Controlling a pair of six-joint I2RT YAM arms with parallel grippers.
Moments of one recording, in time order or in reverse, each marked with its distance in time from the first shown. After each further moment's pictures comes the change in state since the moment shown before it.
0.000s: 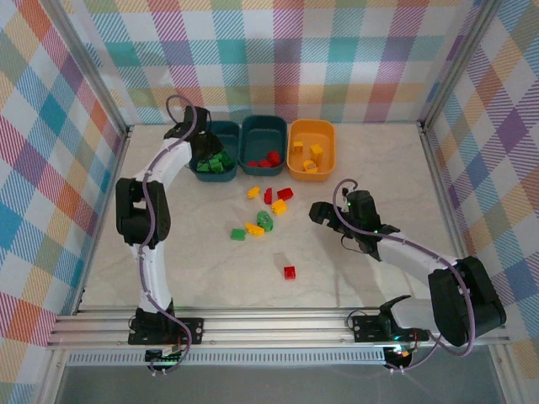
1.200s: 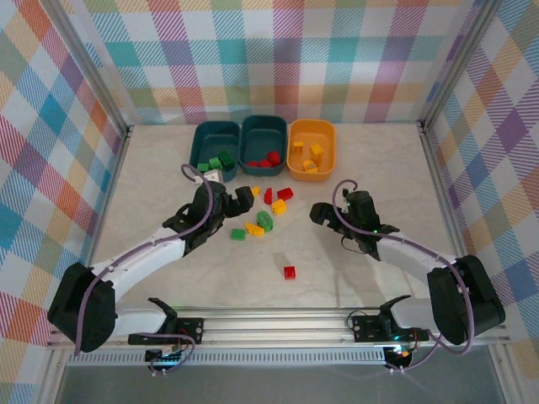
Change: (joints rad) left arm -0.407 -0.859 -1.058 0.540 -0.264 0.016; right arm 0.000 0.008 0.000 -0.014 0.023 0.000
